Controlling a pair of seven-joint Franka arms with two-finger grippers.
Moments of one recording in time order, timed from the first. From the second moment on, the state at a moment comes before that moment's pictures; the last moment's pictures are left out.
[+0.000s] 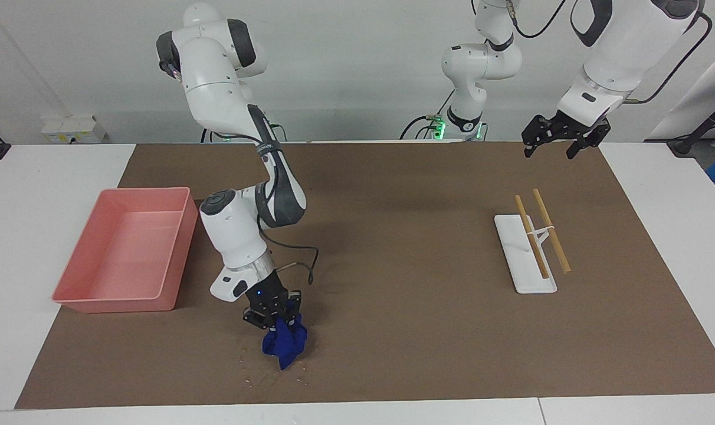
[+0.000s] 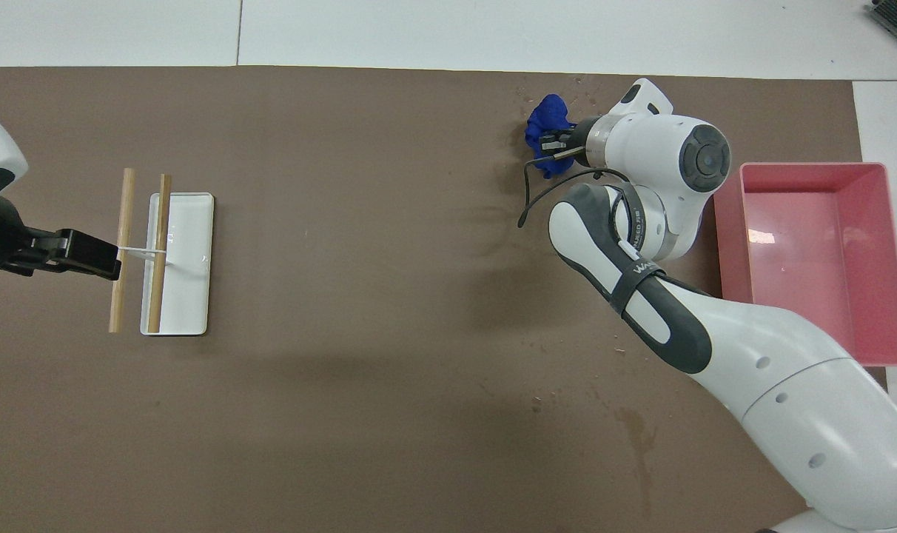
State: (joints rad) left arm -0.07 -0.03 -0.02 -1.62 -0.02 1.50 0.02; right arm 0.17 0.68 0.09 -1.55 0.25 2.73 -0.18
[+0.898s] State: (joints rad) left arm -0.07 -0.03 -0.02 -1.62 -0.02 1.50 0.02; right arm 0.15 0.68 0.09 -1.56 0.25 2.73 -0.19
